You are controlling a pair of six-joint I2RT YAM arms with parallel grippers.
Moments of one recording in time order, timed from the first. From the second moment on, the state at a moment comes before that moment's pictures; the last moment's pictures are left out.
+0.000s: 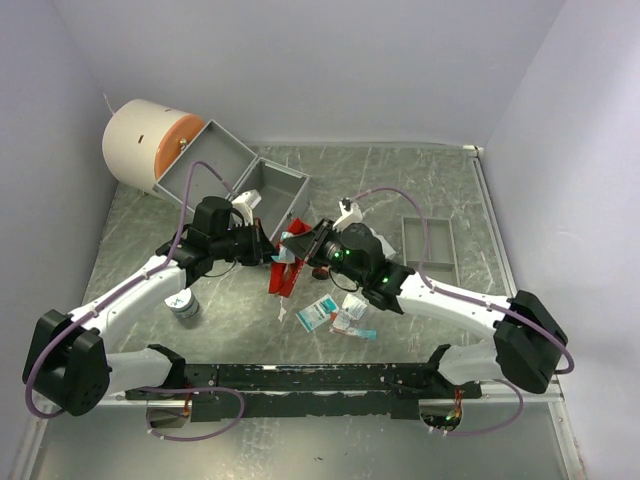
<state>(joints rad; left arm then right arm) -0.50 1.21 0.79 -0.18 0.45 -0.55 0.90 1.29 0.74 0.36 0.09 1.01</state>
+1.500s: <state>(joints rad) -0.50 1.26 0.77 -0.18 0.48 -0.55 0.90 1.43 0.85 0.13 0.18 0.97</state>
